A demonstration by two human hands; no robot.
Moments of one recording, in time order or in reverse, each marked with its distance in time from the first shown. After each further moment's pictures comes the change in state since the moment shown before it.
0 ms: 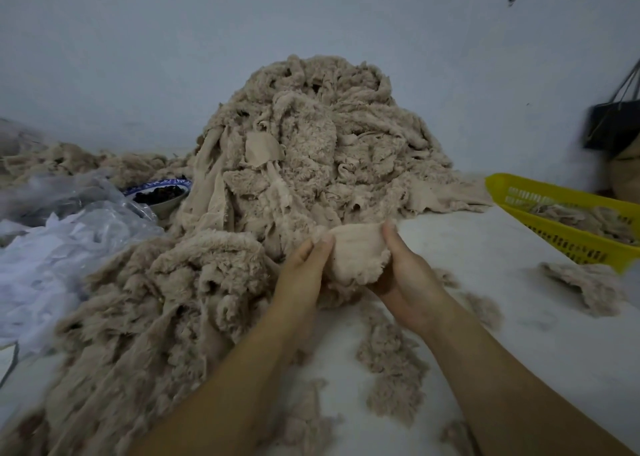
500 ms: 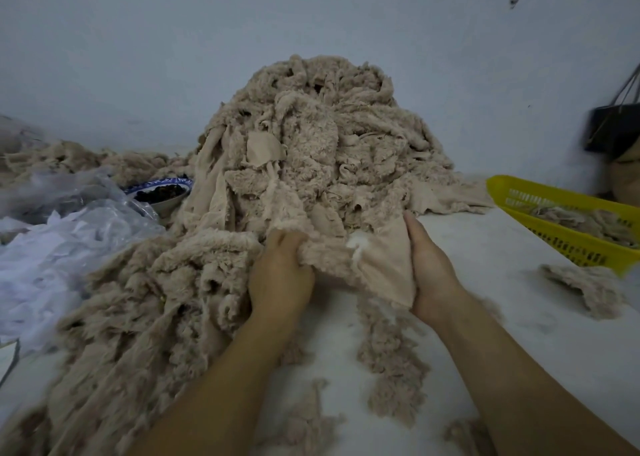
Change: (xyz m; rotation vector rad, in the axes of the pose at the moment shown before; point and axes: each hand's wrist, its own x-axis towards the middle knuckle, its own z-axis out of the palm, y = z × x) left_hand 0.013 0.004 -0.032 1.179 0.275 0.488; right_hand -0.001 -0.017 -0.008 -0.117 0.156 0.023
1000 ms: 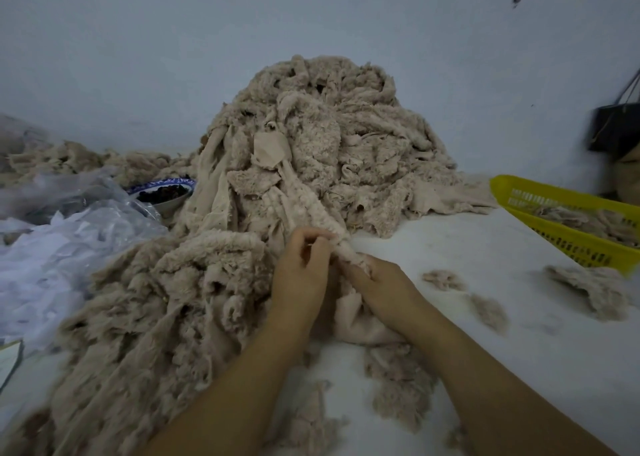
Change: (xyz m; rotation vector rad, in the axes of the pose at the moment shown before) left_hand -0.010 0.022 0.007 -0.802 -0.023 -0.141; right_hand -0.002 0.033 0.015 -0.915 -0.184 -0.392
